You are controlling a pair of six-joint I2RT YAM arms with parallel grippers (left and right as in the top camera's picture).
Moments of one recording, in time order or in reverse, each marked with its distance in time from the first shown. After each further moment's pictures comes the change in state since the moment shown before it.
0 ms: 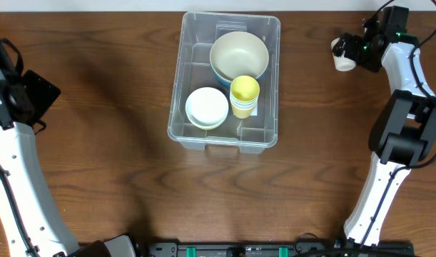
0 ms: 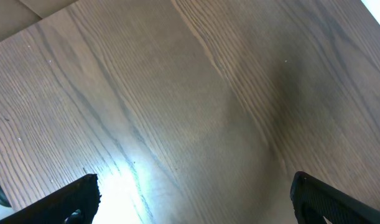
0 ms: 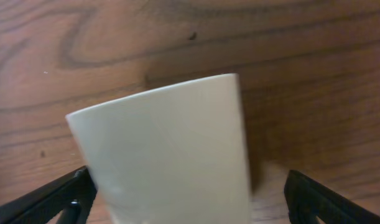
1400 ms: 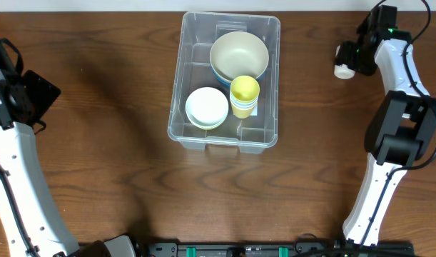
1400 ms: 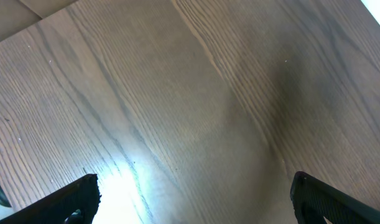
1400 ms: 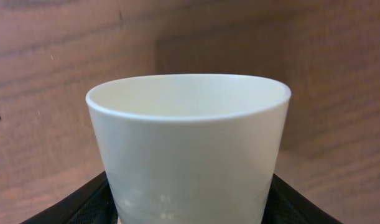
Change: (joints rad) left arm 0.000 0.000 0.000 0.000 0.000 0.000; right arm 0.047 -0.021 0.008 -0.179 0.153 -0.006
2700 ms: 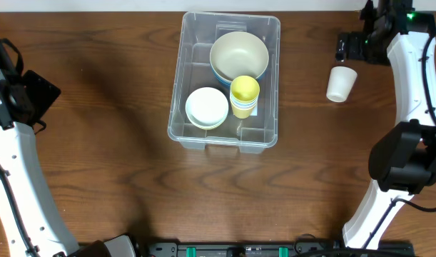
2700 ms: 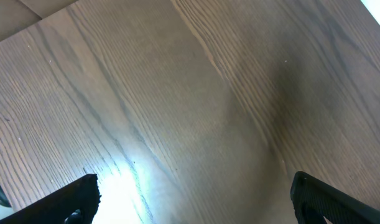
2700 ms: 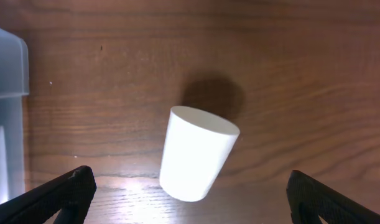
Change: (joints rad) left arm 0.000 0.000 0.000 0.000 0.000 0.000; right arm 0.064 -0.302 -0.015 -0.221 0.068 -0.199
